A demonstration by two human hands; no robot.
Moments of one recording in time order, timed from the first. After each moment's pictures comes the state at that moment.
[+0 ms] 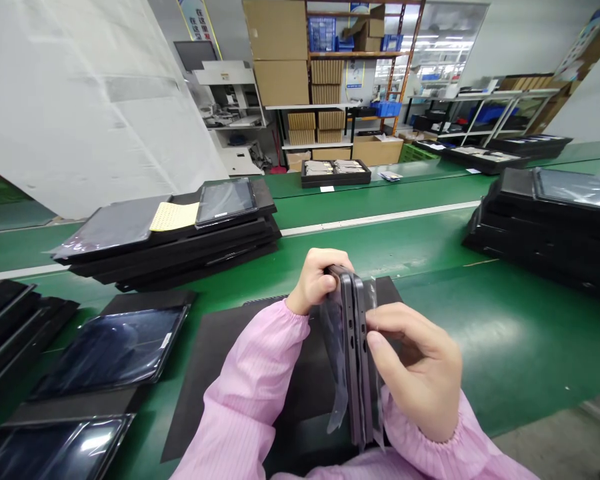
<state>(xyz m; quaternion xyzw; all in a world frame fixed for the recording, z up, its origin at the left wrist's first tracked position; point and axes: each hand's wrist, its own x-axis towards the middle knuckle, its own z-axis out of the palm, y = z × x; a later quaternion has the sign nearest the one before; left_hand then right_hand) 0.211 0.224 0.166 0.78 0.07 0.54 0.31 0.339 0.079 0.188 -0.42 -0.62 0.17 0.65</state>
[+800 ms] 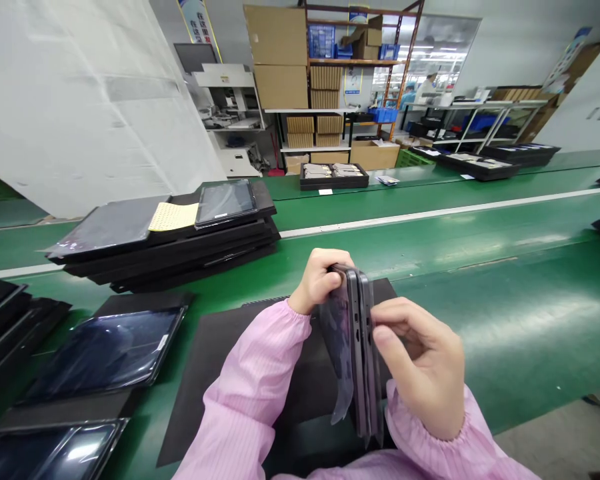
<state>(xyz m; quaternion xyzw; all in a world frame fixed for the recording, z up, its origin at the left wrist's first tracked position) 0.213 0.223 0.167 0.78 0.10 0.53 0.33 0.339 0.078 0.200 -0.44 -0.62 0.16 0.62</state>
